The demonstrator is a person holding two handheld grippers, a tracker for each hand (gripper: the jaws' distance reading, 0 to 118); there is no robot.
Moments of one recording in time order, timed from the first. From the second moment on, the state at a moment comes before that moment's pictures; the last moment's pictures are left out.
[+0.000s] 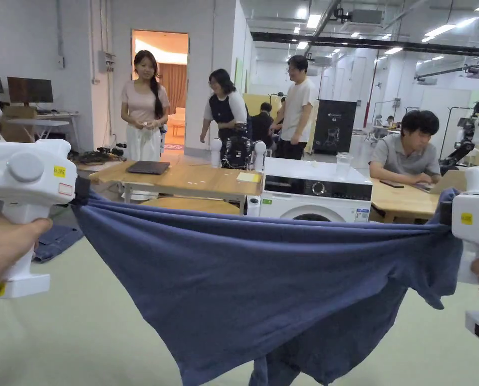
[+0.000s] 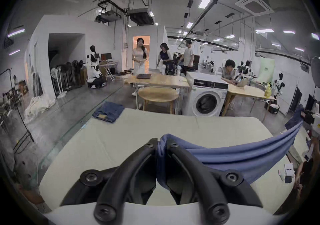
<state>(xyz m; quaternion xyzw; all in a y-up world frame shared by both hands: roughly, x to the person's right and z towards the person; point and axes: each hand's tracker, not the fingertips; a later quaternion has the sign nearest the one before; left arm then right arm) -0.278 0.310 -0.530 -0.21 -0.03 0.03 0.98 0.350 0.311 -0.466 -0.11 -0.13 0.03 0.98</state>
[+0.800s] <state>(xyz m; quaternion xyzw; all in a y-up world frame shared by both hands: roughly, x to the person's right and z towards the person) -0.269 0.152 -0.505 -0.26 -0.04 0.01 0.96 0.352 0.164 -0.432 -0.19 -0.13 0.05 0.97</state>
